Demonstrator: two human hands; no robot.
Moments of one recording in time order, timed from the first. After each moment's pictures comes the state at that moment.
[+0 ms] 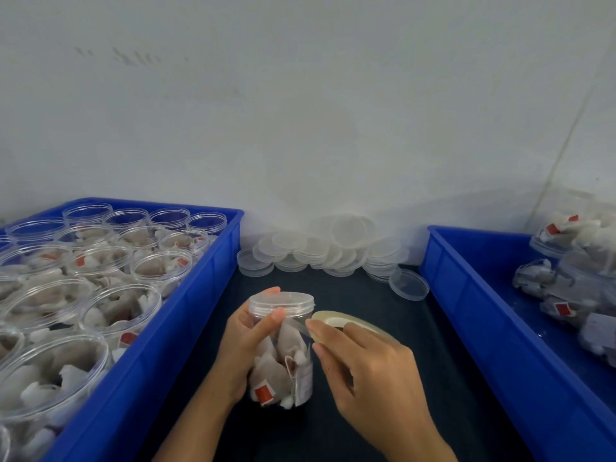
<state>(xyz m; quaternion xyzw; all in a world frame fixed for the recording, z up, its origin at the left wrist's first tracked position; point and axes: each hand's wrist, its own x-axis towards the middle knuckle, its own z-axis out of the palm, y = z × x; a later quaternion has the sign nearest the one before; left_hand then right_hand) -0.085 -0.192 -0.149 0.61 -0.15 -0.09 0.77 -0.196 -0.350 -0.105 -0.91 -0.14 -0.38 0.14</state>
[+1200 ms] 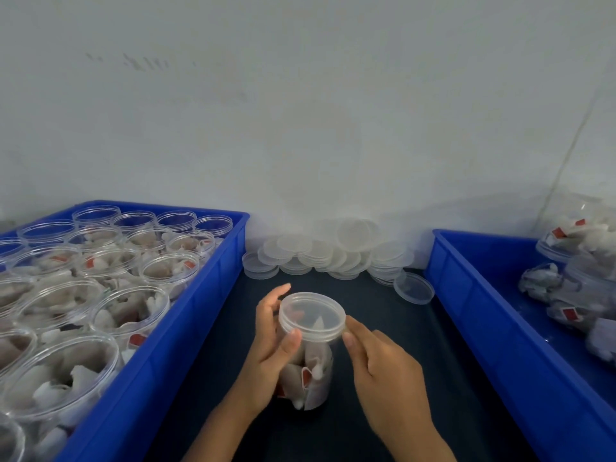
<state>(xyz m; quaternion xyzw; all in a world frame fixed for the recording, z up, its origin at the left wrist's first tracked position) -0.103 -0.199 -0.159 0.69 -0.28 0.01 0.67 -0.181 -0.357 -0.129 -0.95 0.05 -0.24 0.22</state>
